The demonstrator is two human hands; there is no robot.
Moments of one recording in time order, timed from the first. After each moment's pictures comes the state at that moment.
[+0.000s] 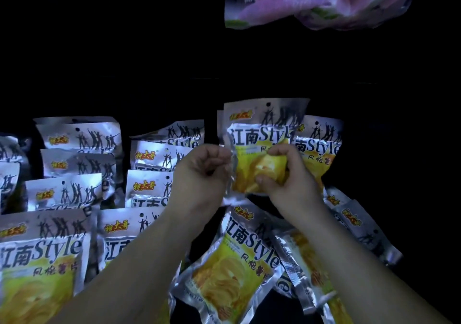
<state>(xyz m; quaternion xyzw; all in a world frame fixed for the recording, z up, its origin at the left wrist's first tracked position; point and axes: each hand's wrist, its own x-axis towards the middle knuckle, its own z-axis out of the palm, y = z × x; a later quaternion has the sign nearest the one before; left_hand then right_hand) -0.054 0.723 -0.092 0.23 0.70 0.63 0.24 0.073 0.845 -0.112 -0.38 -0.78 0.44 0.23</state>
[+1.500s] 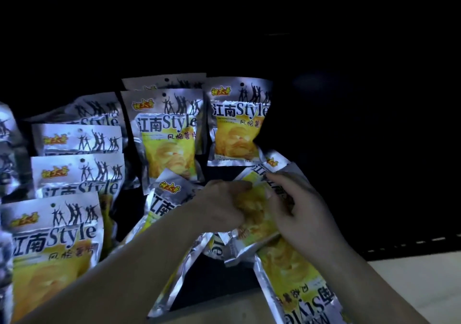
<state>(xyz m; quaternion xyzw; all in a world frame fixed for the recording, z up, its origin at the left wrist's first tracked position) 0.051 0.802 -0.181 0.51 0.74 0.13 0.42 0.245 0.859 -0.156 -0.42 -0.83 0.32 0.19</state>
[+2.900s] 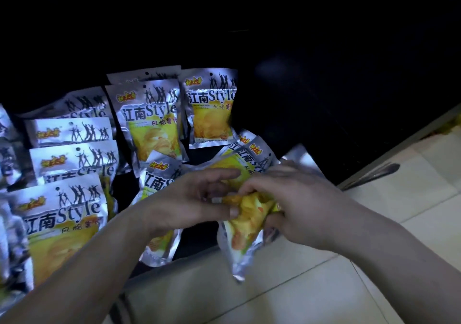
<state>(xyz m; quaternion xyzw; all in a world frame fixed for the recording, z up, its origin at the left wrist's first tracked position) 0.071 0.709 -0.093 0.47 0.56 0.34 0.60 0.284 0.789 -0.027 -0.27 -0.95 0.14 -0.05</state>
